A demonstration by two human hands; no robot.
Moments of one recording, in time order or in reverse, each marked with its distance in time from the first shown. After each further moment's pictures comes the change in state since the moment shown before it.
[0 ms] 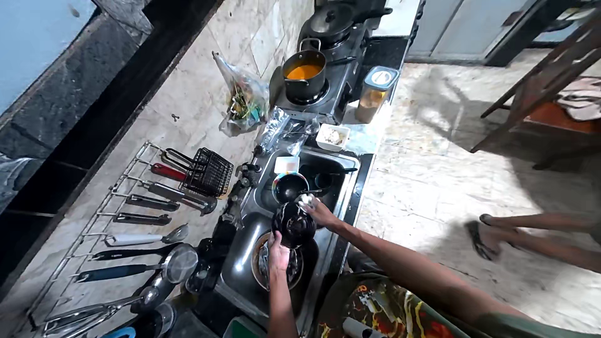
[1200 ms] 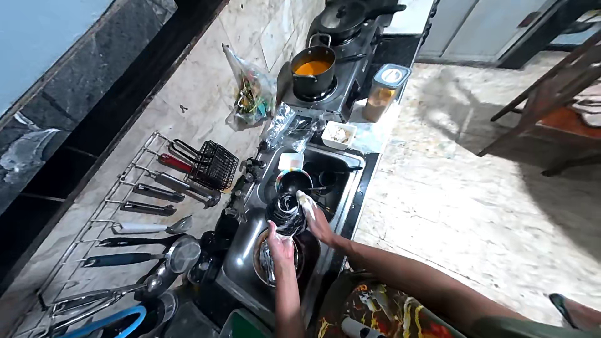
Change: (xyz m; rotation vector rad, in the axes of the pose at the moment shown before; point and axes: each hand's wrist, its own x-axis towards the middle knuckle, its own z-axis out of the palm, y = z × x) left_hand -0.007 0.028 0.057 -0.262 0.210 0.118; right_hand -0.041 -0.009 0.040 -0.113 0.169 -0.217
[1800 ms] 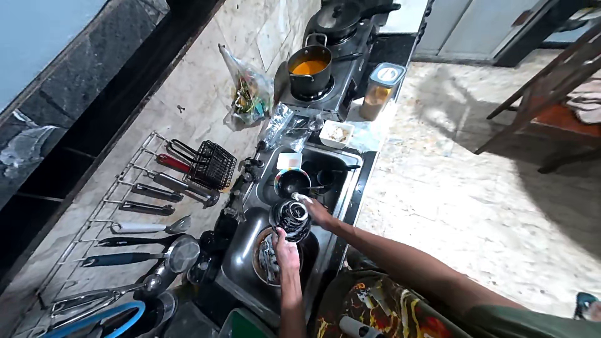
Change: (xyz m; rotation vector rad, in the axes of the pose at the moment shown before) left_hand -0.024 -0.023 -0.022 0.152 -0.037 0.080; right_hand 0.035 0.015 -0.009 0.307 -0.157 0.310
